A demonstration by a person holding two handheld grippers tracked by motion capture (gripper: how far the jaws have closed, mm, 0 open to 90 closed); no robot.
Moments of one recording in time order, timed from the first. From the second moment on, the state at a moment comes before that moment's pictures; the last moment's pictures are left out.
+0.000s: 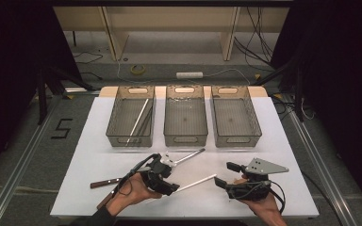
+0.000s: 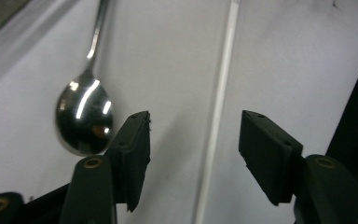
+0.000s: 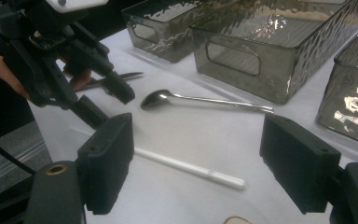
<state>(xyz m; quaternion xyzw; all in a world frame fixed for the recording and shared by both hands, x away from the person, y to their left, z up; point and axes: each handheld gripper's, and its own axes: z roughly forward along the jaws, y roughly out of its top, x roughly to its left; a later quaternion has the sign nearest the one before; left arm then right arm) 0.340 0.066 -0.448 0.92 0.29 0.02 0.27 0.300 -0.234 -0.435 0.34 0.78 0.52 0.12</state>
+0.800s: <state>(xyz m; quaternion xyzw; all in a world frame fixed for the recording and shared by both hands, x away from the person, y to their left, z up) 0.337 0.051 -0.455 0.94 0.25 0.01 0.24 0.301 -0.234 -0.435 0.35 0.78 0.51 0.12</state>
